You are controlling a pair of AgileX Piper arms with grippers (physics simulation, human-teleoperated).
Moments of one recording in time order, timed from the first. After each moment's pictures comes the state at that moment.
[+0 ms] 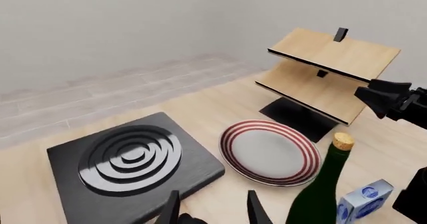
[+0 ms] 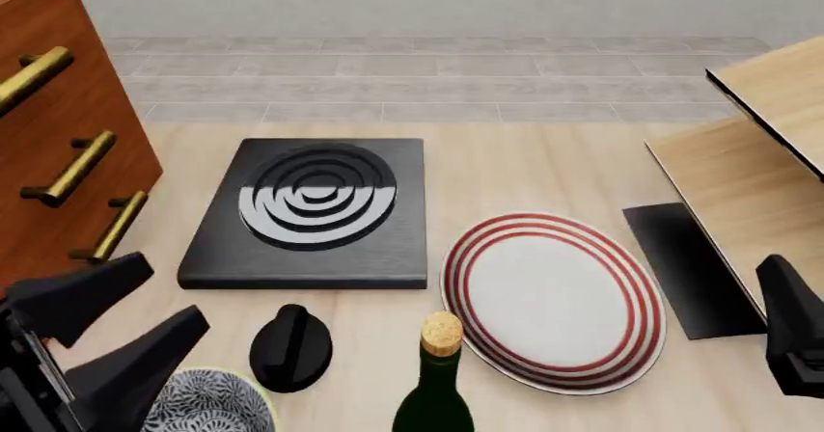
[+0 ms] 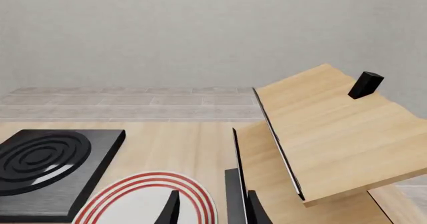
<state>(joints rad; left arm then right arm) -0.69 0.25 -0.07 -0.10 -0.05 0.00 0.00 -0.01 0.00 0.00</state>
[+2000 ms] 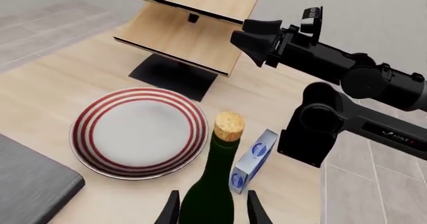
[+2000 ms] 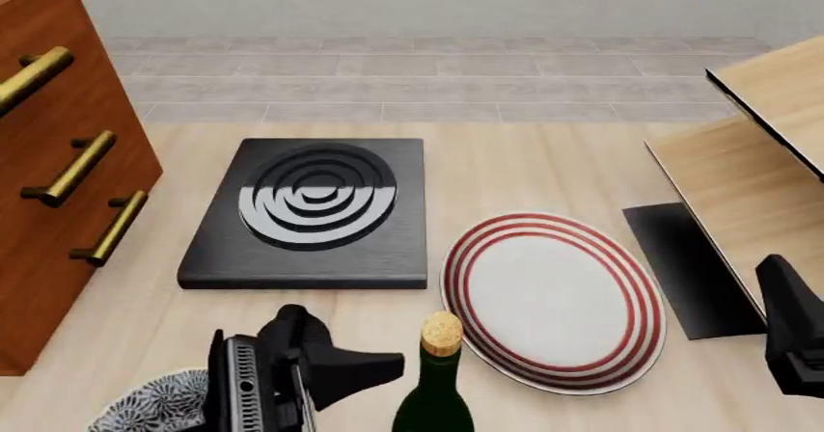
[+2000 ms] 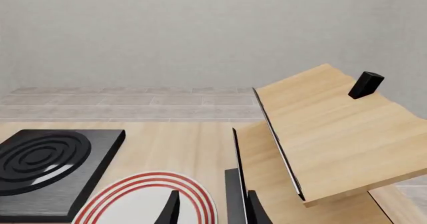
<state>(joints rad) -1.21 1.34 -0.14 -0.97 -0.14 0.00 0.01 0.00 -0.01 0.00</state>
